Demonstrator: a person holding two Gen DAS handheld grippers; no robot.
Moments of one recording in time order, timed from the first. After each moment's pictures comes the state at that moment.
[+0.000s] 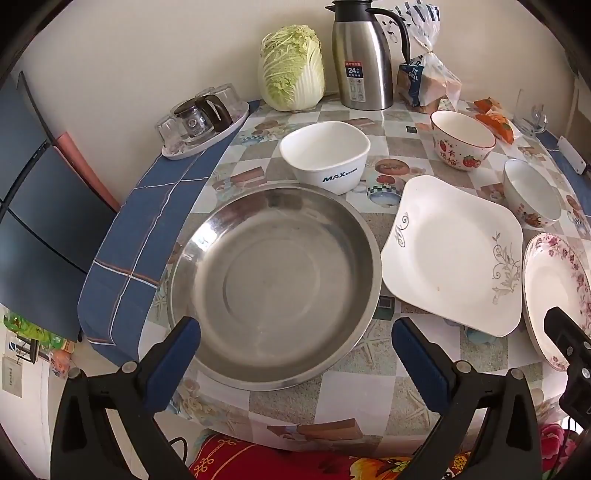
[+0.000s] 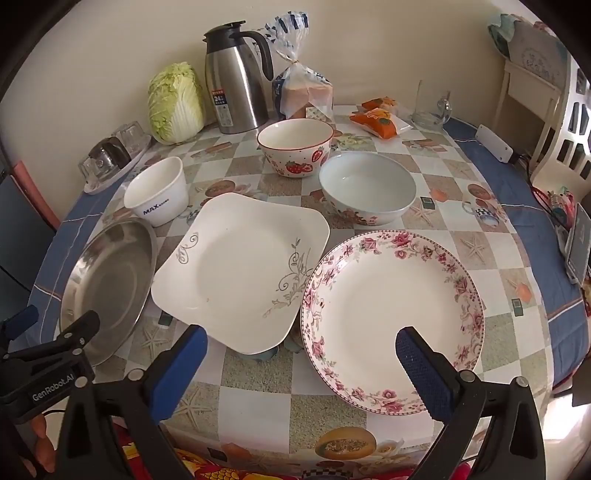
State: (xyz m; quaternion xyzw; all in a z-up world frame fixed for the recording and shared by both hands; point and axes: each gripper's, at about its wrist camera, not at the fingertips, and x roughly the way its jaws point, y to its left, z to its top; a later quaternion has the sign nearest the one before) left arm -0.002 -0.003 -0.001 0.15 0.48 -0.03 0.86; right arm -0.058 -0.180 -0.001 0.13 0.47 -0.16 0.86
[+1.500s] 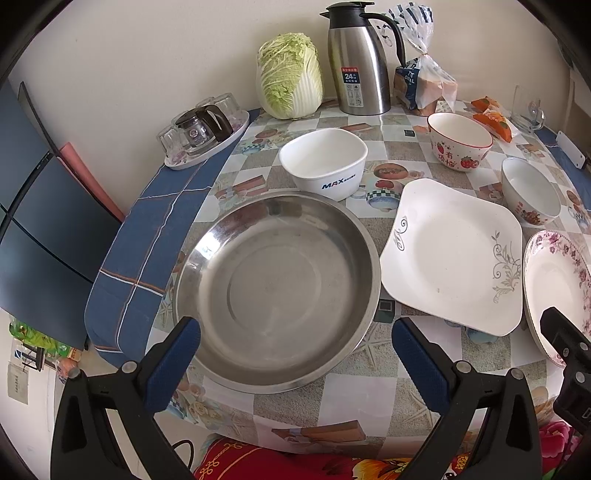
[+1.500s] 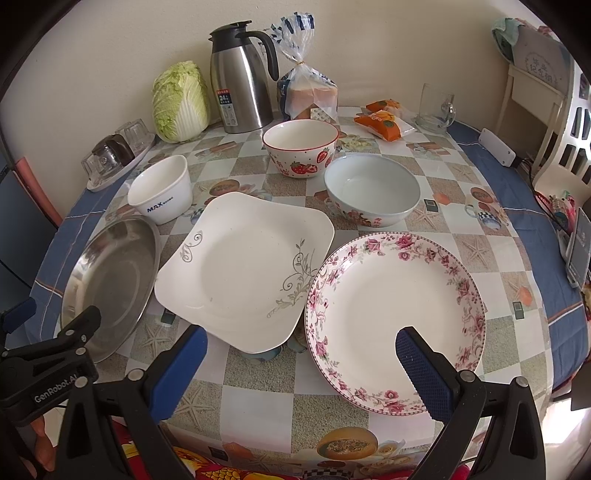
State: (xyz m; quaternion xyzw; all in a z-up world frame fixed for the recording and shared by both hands) left arm -0.008 -0.008 0.001 0.16 0.47 -0.03 0.87; right arm -0.060 -0.180 -0.002 0.12 0.48 -0.15 0.86
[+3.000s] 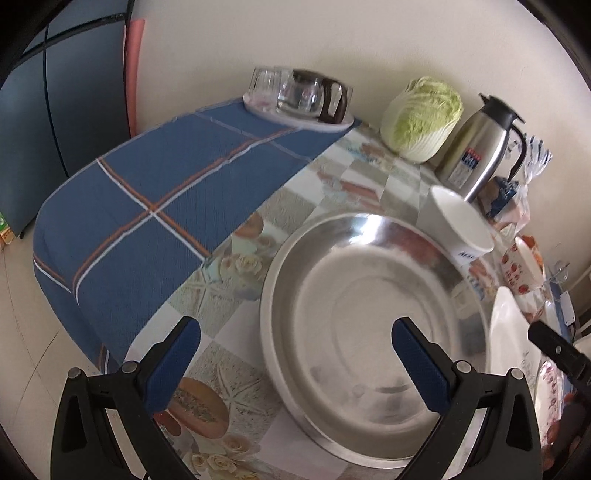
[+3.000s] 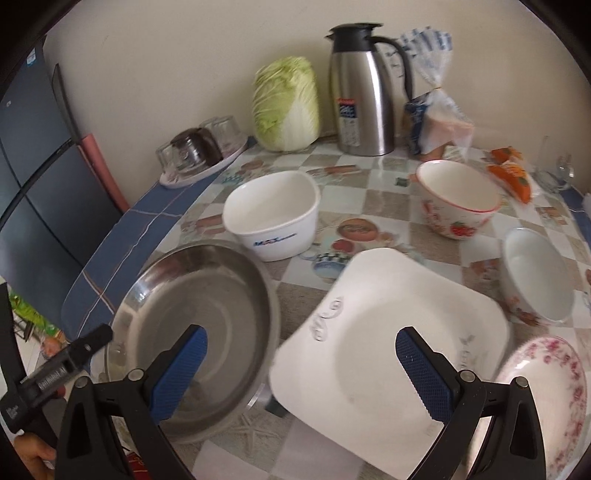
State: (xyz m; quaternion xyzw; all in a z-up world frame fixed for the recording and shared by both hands) left arm 0.050 0.173 -0.061 -0.12 0.45 -0.01 0.88; right arm 0.060 -0.097 -0.023 0.12 0.43 0.01 0.89
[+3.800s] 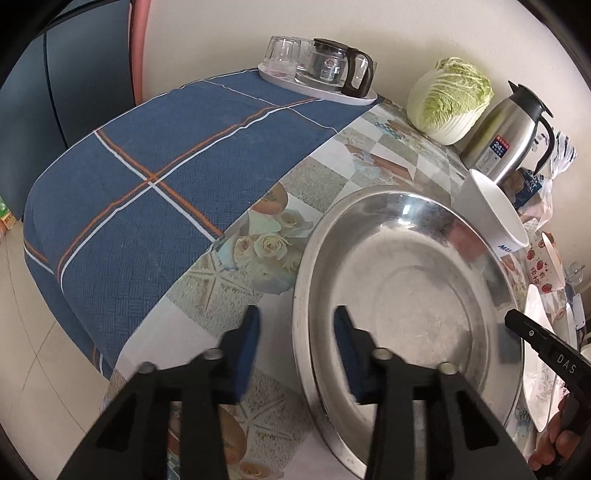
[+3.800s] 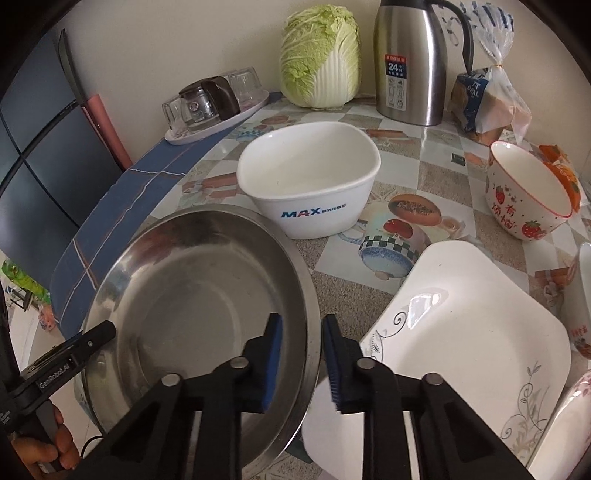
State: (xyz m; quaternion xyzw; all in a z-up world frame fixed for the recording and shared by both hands) left arm 0.074 0.184 -0.092 -0.12 0.49 0.00 0.87; right arm 0.109 -0.069 -0.069 0.08 0.49 0.04 0.87
